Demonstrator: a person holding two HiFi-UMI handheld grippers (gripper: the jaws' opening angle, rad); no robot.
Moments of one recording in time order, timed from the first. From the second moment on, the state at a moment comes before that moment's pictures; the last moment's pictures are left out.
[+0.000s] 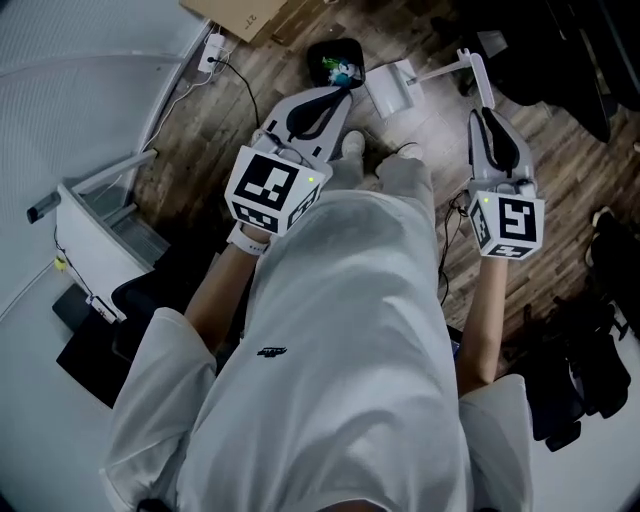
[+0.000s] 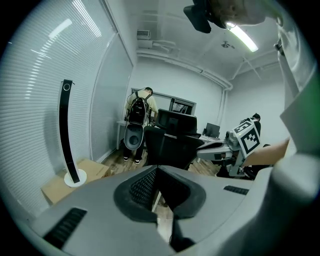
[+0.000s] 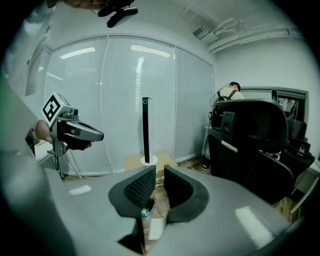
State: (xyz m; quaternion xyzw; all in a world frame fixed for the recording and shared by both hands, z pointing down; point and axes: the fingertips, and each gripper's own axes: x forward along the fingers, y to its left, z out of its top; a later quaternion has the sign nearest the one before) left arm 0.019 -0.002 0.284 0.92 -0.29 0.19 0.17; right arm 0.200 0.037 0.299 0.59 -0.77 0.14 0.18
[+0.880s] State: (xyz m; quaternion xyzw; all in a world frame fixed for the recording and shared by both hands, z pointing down) left arm -0.010 -0.004 0.233 0.92 -0.32 0.17 0.14; right arm 0.170 0.066 0.246 0.58 -0.79 0.11 0.17
